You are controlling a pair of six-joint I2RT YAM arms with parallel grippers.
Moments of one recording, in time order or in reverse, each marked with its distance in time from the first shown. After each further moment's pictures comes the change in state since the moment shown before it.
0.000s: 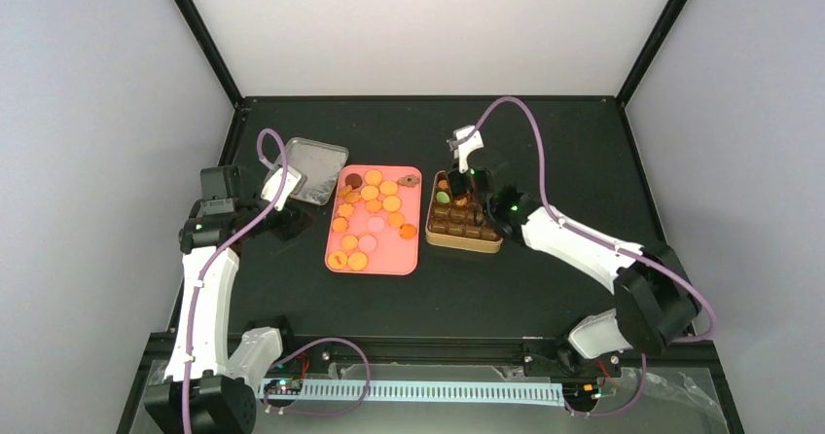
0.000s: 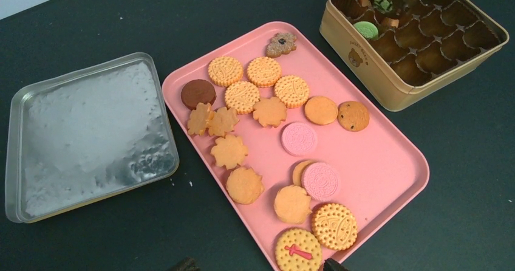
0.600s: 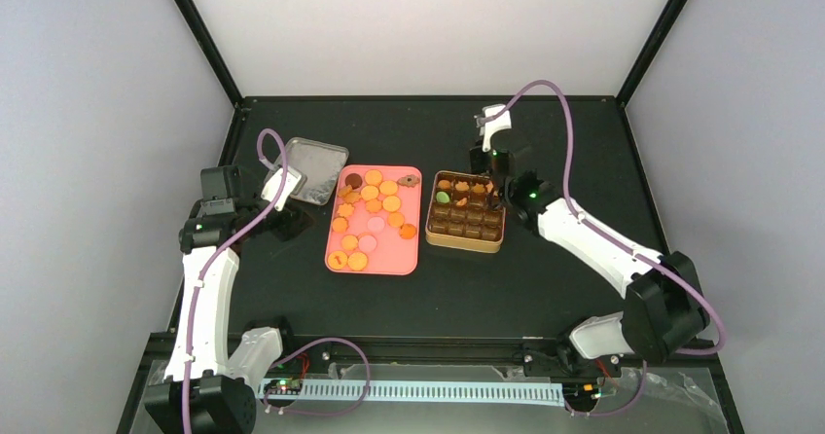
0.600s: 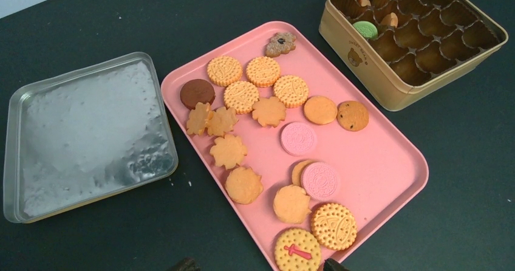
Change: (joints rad) left arm 0.000 0.000 -0.002 0.000 0.002 0.000; right arm -0.093 -0.069 0.039 -0.037 0.050 0.014
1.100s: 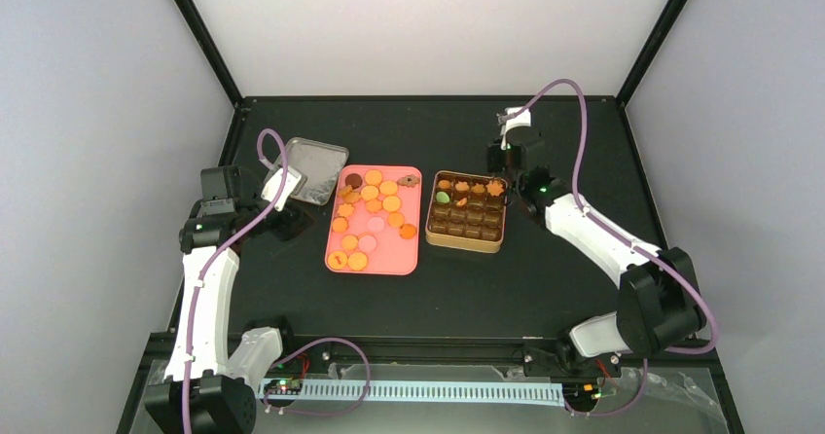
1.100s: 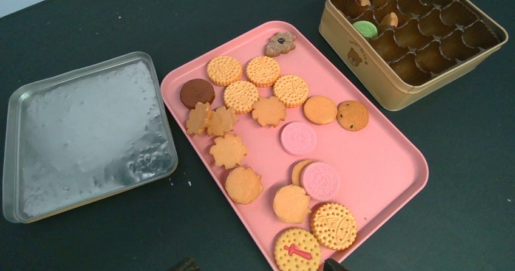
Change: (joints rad) left arm 0.000 0.000 -0.001 0.000 0.000 0.000; right arm -0.137 0.028 -0.017 -0.024 -0.026 0.074
